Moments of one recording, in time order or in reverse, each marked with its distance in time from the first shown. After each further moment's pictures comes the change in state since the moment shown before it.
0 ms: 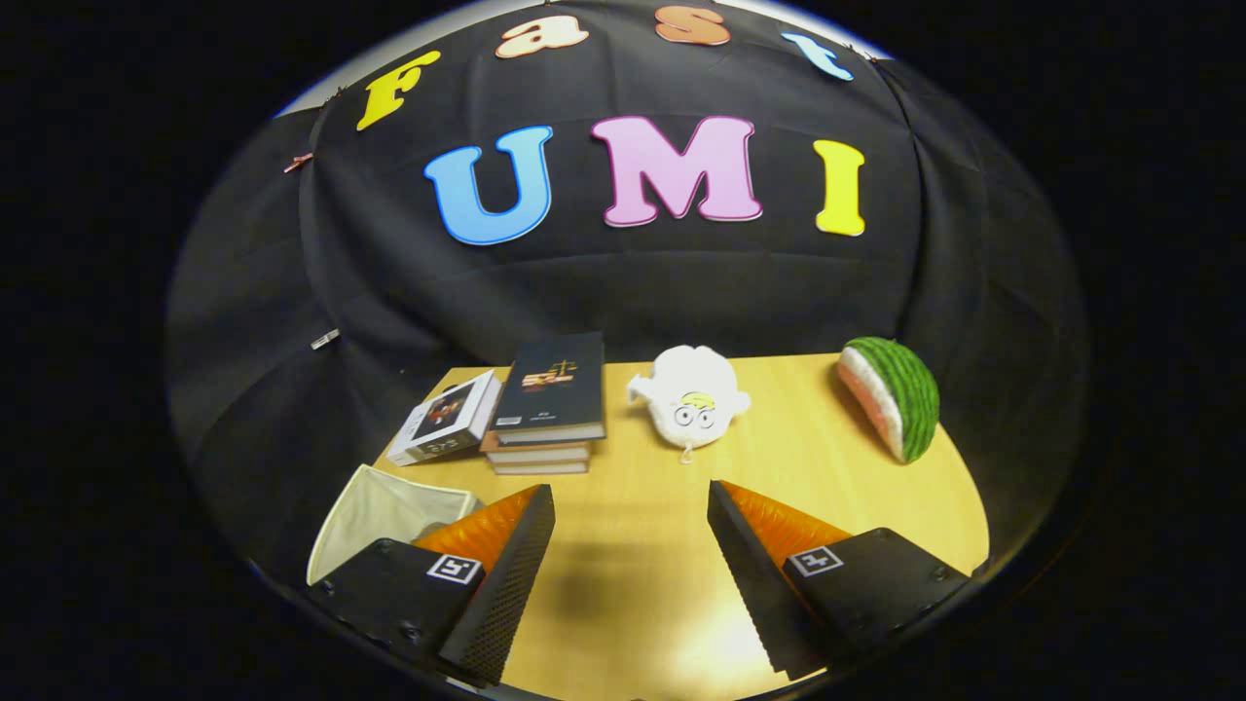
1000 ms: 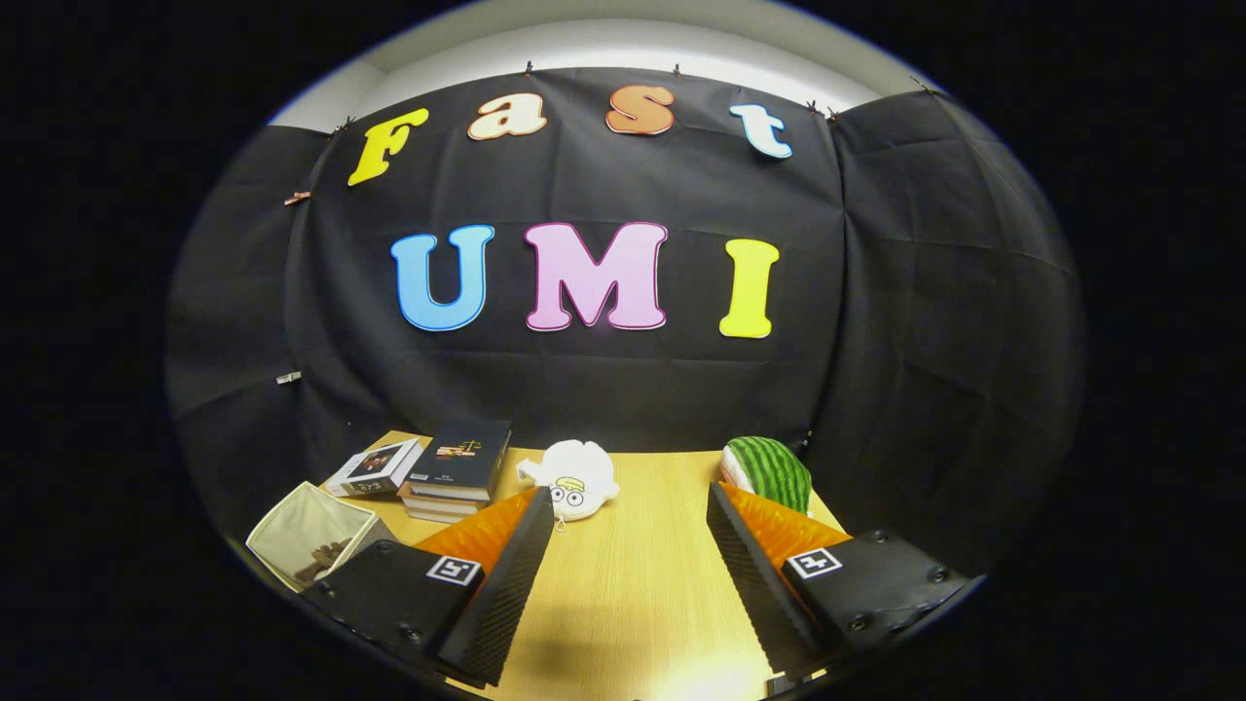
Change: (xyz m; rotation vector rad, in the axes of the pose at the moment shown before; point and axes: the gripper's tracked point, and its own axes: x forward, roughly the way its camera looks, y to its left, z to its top) arm -0.093 -0.126 0.062 -0.061 -0.279 -0.093
